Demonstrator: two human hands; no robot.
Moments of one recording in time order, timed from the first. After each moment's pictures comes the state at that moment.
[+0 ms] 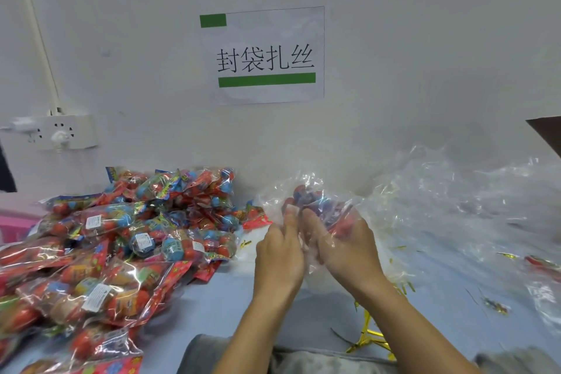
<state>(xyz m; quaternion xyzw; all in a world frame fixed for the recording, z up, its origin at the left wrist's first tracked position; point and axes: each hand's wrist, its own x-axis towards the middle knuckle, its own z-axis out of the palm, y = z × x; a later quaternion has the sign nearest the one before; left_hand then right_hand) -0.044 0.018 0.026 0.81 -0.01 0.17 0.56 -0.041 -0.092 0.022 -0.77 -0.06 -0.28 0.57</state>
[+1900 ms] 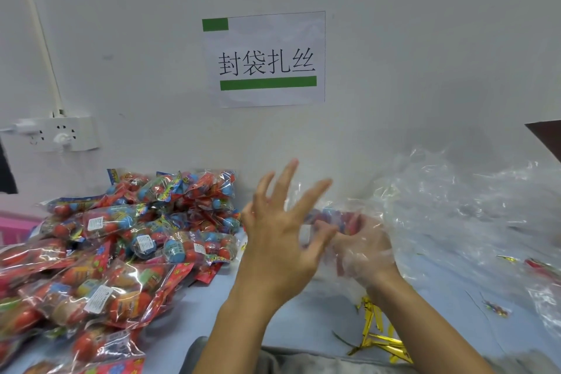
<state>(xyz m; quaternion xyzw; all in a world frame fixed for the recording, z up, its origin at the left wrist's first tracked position) -0.068 0.036 0.058 0.85 -0.26 0.36 0.30 -0.051 -0.102 0.039 -0.73 -0.02 -0.20 0.65</state>
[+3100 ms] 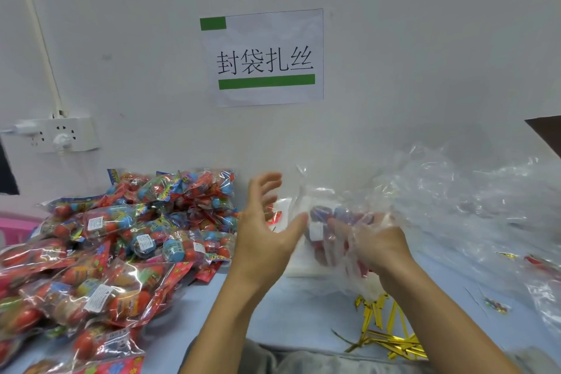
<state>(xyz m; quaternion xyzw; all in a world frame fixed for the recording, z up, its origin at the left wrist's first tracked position) -0.059 0.046 0.056 0.72 -0.21 0.27 0.60 -0.051 -0.124 0.046 -0.72 0.12 -0.11 0.67</state>
